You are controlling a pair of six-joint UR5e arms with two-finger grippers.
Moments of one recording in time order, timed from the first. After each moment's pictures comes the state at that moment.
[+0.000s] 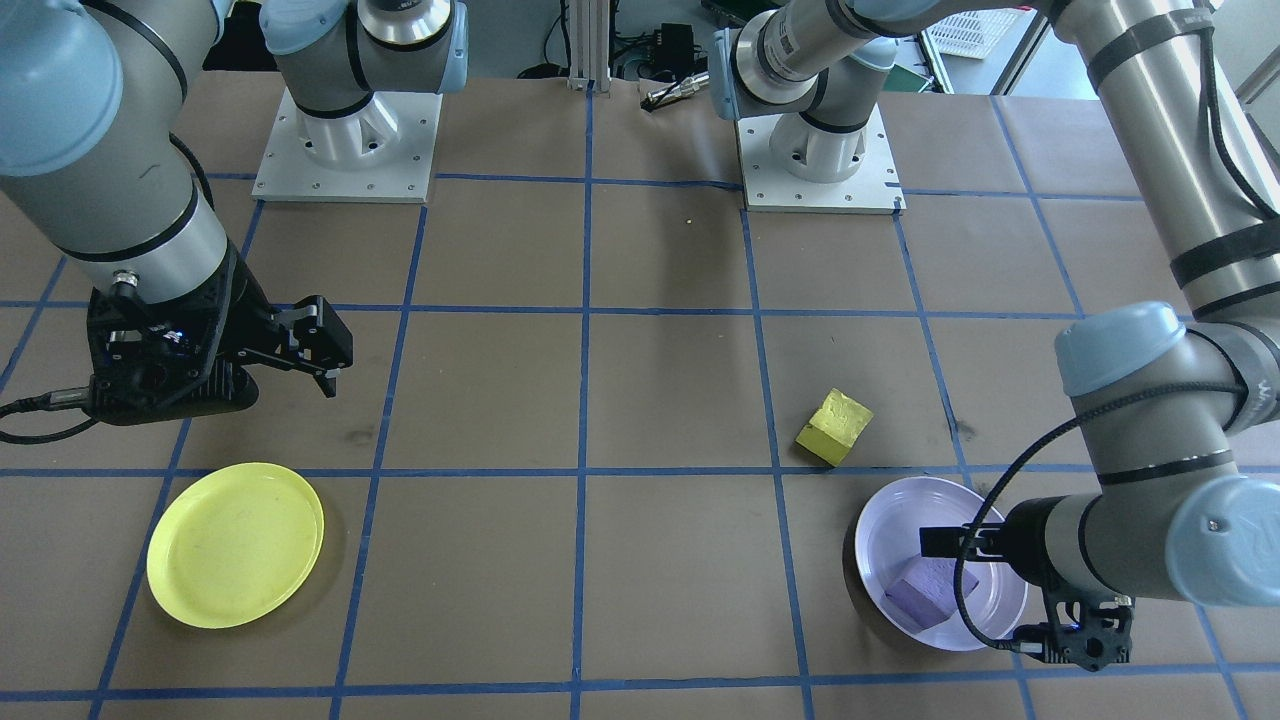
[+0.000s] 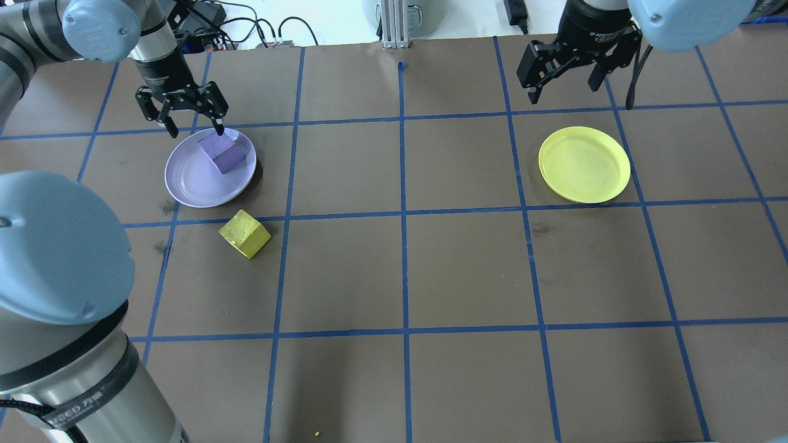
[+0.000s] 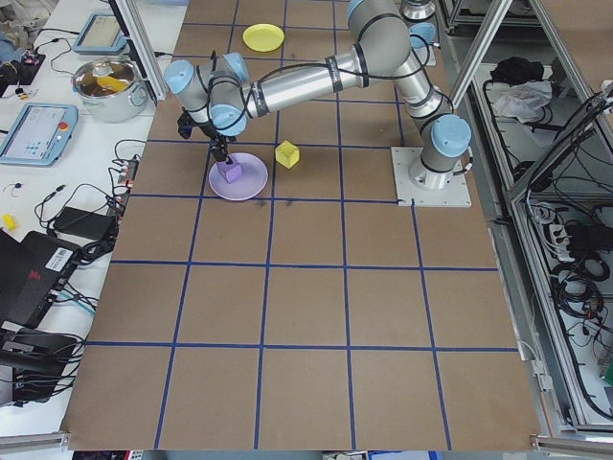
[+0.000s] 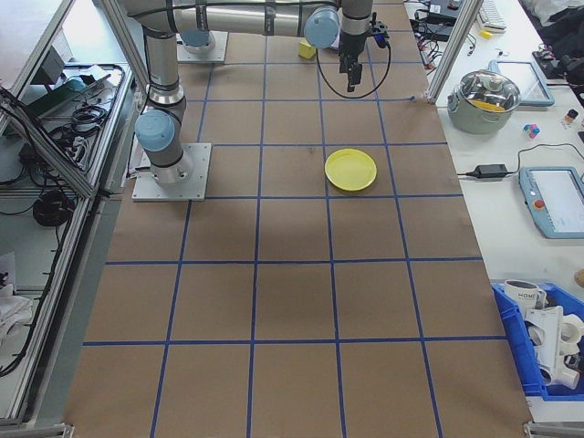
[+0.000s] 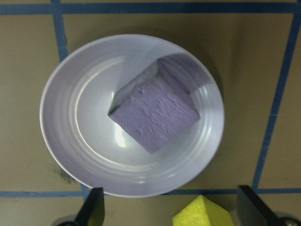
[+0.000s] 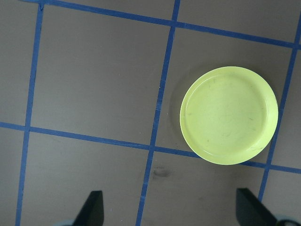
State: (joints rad) left arm -1.38 -2.22 -1.16 -1.60 1.61 0.19; right arm 1.56 -1.34 1.41 -1.67 -1.58 -0.18
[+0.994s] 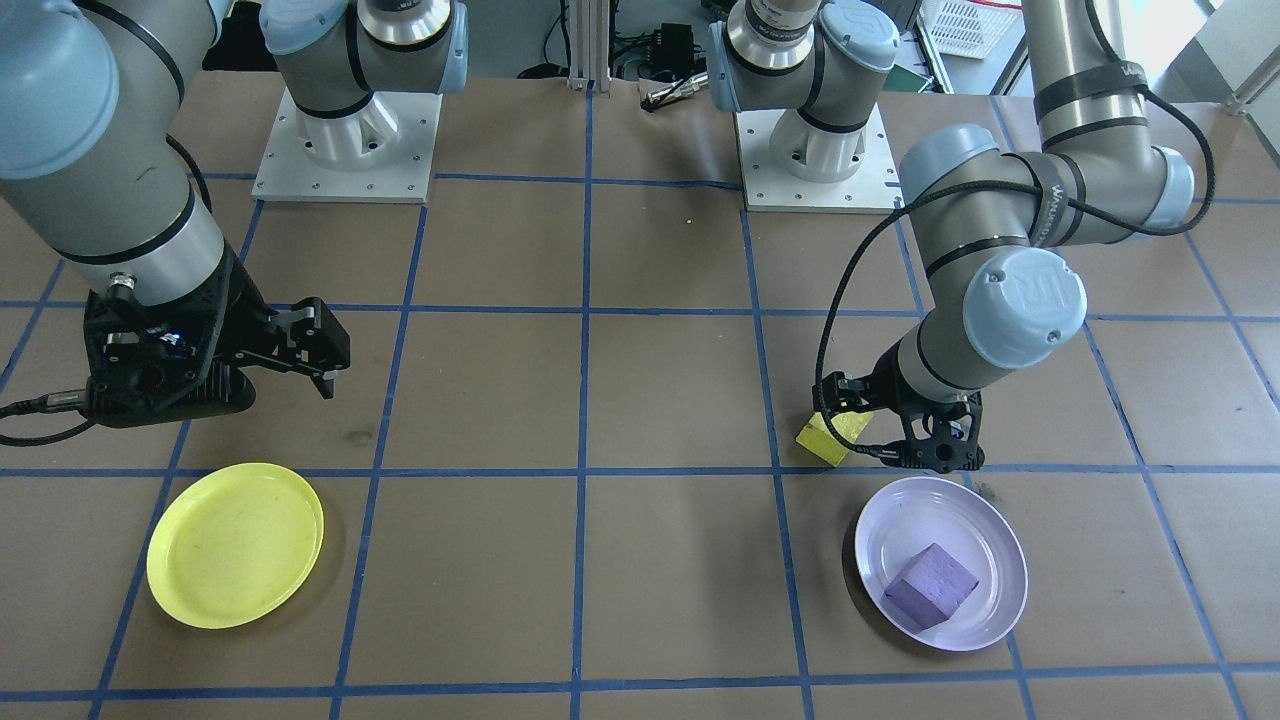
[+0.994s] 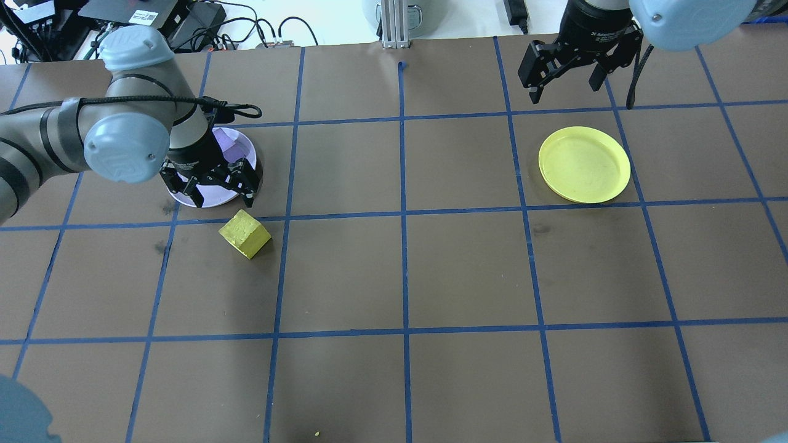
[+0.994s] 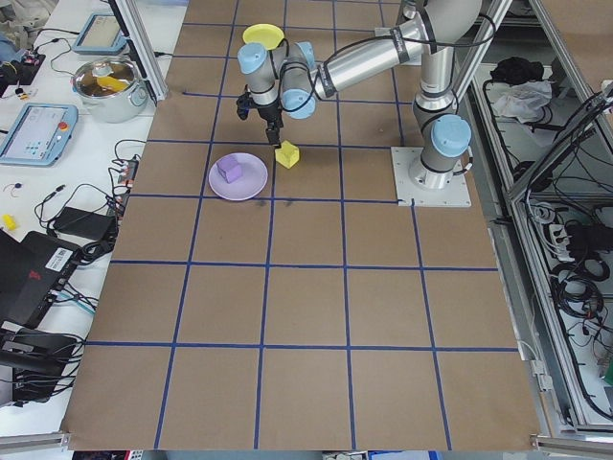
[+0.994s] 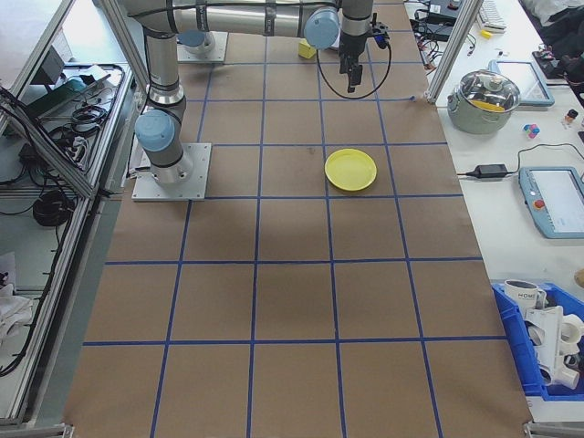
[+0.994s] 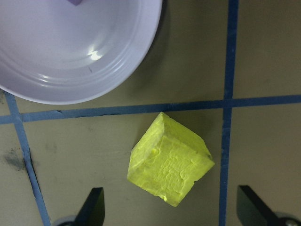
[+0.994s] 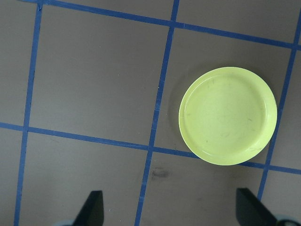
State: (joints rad) left arm -1.45 -1.85 -1.76 -1.28 1.60 0.17; right arm 1.56 -1.34 1.41 -1.67 -1.58 -0.19
